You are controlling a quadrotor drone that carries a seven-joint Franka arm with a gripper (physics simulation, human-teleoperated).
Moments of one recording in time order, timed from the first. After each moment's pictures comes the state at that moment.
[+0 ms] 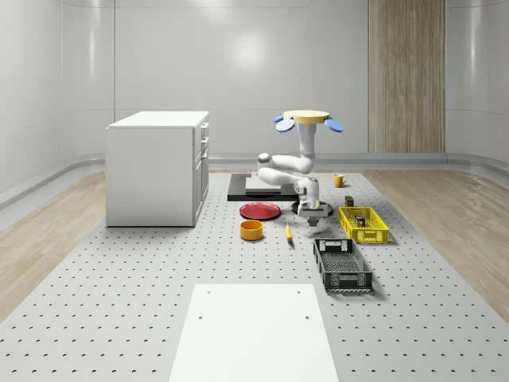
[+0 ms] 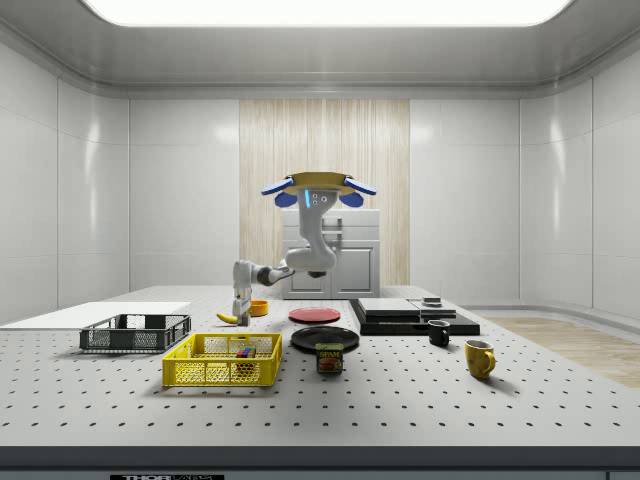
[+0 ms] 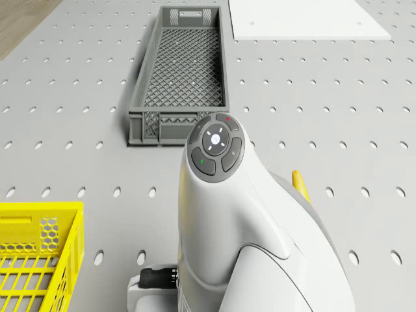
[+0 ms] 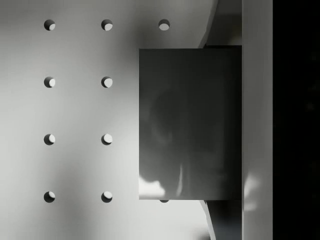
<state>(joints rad) -1.26 -1.55 1.31 -2.76 -1.82 1.65 1.68</state>
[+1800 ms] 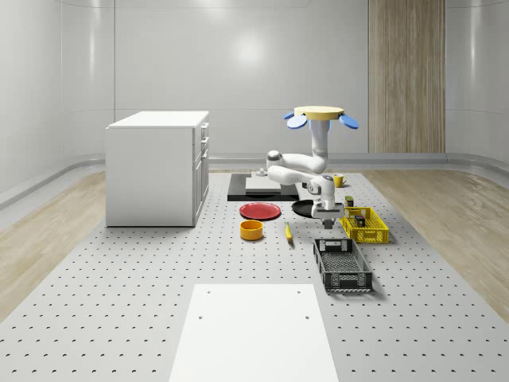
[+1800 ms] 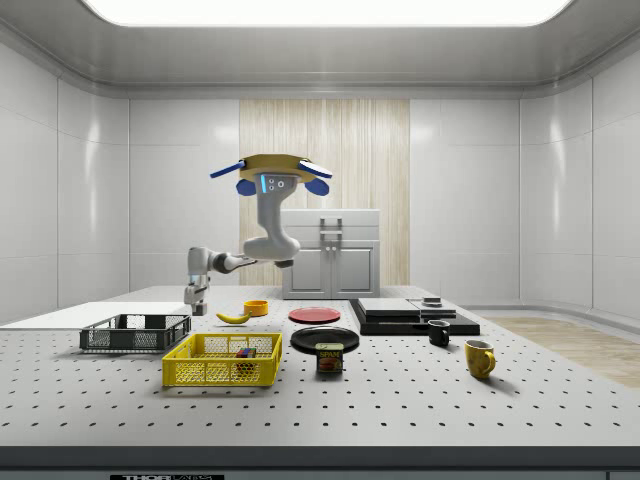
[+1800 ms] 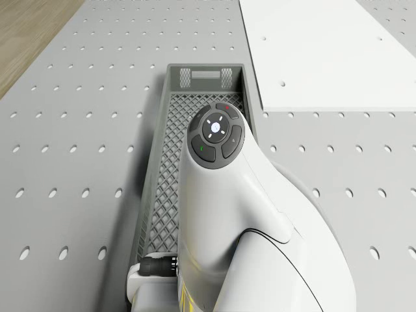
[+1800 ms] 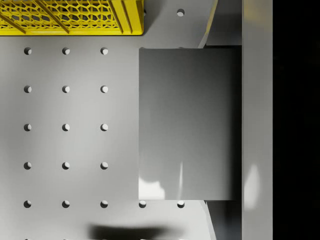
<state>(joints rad) -1.26 -1.57 1.34 -2.77 -1.78 1.65 1.68</state>
